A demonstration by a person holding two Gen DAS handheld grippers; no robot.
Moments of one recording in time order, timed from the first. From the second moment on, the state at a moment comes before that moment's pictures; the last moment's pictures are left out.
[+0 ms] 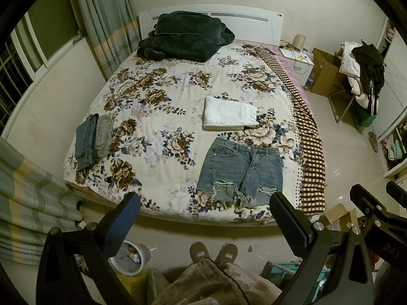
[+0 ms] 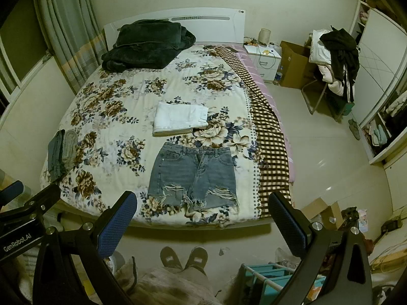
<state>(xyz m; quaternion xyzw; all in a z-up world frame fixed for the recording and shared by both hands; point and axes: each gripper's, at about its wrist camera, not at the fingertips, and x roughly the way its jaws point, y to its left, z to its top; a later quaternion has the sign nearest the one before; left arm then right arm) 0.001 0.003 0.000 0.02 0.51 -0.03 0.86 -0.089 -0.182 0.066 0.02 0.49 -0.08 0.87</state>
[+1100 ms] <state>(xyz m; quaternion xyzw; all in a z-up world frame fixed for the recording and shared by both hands) 0.001 0.008 0.000 0.02 0.51 -0.03 0.86 -0.090 -0.161 0.050 0.02 0.49 -0.08 0.87</state>
